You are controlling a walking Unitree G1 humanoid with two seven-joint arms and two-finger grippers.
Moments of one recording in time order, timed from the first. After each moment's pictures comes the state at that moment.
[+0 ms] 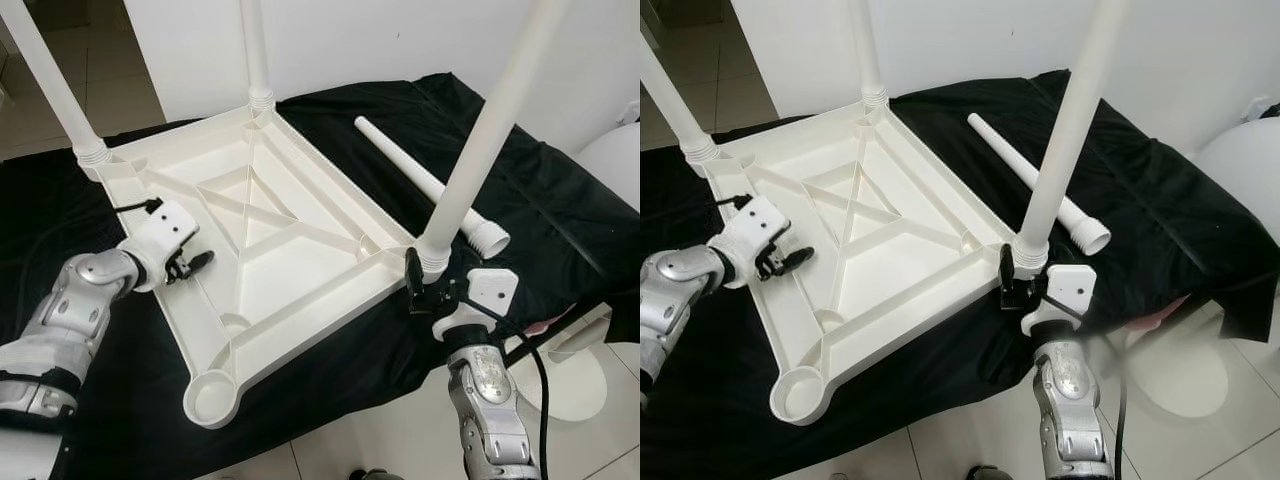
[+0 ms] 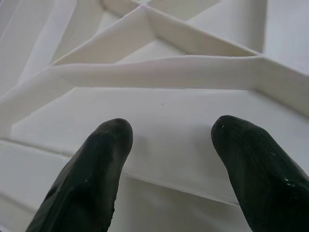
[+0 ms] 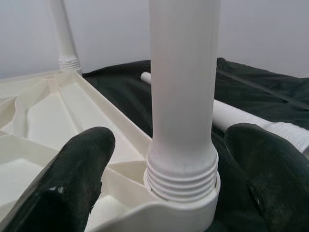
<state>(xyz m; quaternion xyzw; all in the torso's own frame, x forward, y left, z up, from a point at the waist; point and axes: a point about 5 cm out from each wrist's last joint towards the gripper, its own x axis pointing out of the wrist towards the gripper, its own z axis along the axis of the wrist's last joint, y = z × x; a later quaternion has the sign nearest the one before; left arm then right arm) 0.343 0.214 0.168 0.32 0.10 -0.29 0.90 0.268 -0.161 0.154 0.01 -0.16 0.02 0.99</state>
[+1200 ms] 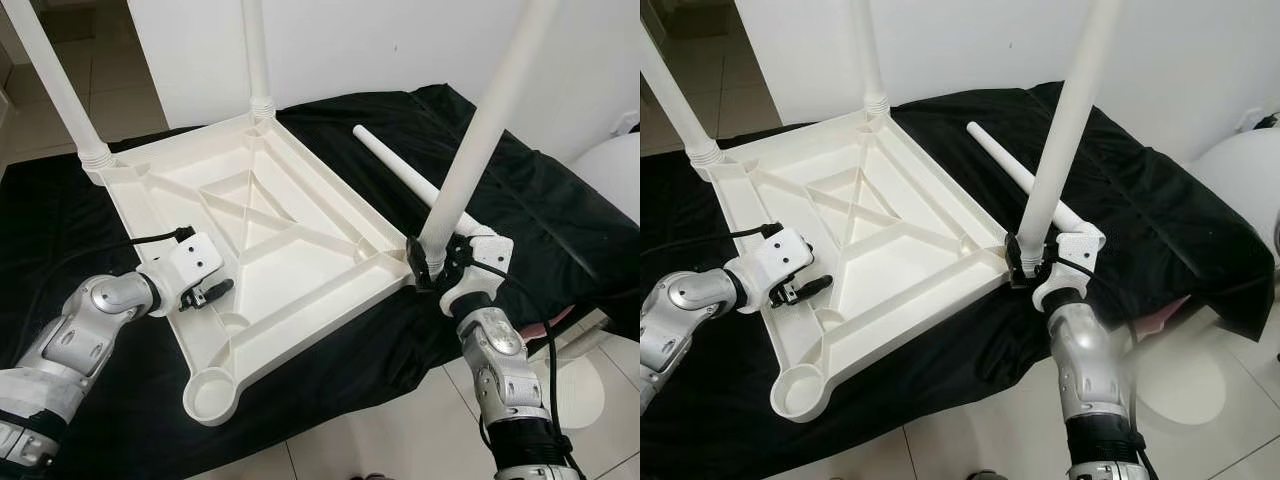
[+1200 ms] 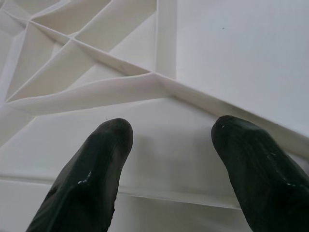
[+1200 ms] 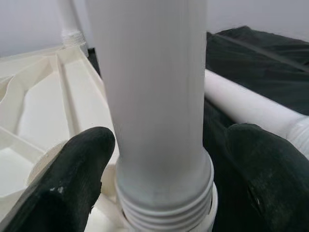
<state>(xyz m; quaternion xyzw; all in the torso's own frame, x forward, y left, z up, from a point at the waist) 0.313 0.189 0.161 0.36 0.10 -0.36 0.86 0.318 -0.183 0.147 0.02 -0.08 0.07 0.99</state>
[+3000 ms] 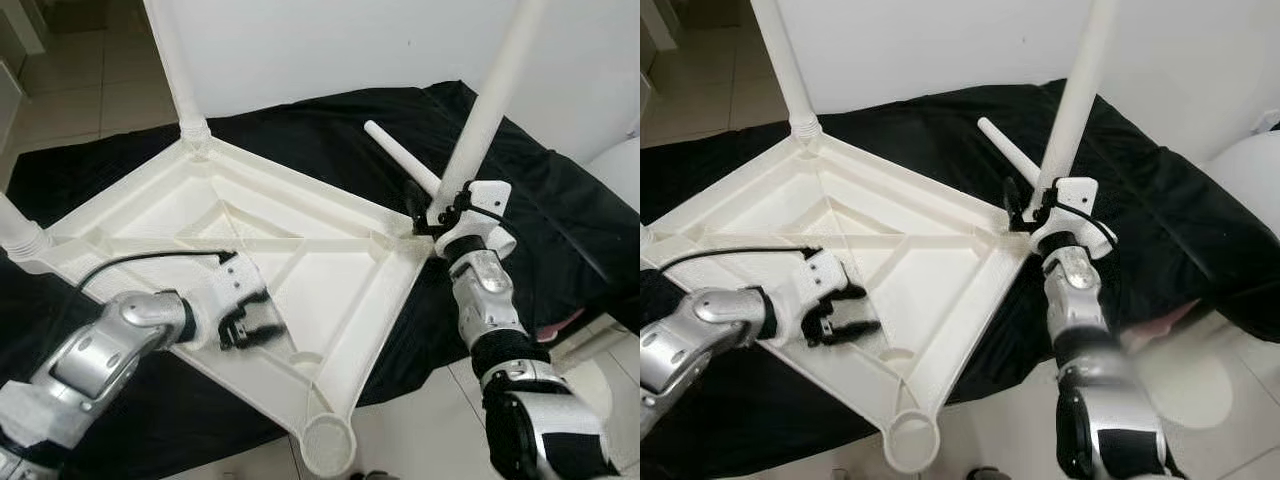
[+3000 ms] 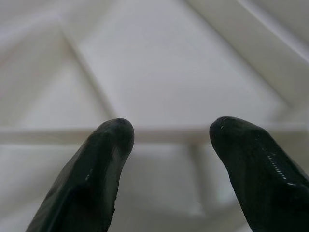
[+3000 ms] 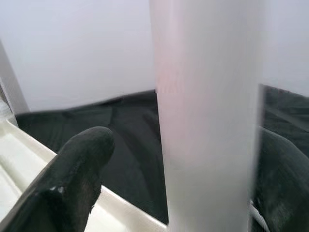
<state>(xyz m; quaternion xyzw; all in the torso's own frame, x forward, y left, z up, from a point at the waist) 0.292 0.146 0.182 0.23 0.11 -0.48 0.84 0.365 -0.172 0.181 0.03 -0.19 0.09 0.98</state>
